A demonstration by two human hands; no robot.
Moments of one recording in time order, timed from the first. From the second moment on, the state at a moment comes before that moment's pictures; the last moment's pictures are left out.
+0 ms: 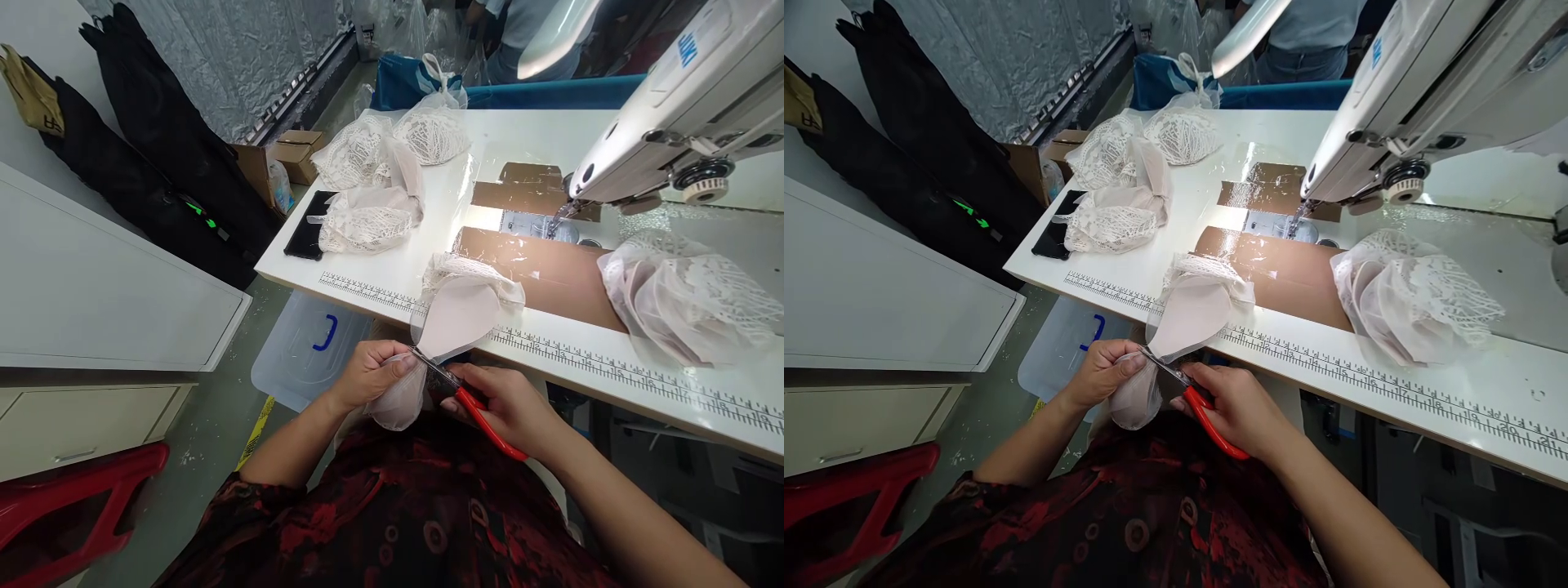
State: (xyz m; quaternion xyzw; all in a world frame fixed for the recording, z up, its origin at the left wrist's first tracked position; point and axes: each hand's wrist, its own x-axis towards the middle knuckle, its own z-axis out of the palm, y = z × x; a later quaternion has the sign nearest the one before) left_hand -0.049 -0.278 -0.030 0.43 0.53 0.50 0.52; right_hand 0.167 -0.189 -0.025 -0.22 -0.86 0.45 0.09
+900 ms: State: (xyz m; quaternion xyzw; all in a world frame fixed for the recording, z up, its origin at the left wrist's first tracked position) left_hand -0.044 -0.242 0.002 0.69 0.42 0.53 0.24; right_hand 0.216 -0.212 -0.029 -0.22 -0.80 0.51 0.25
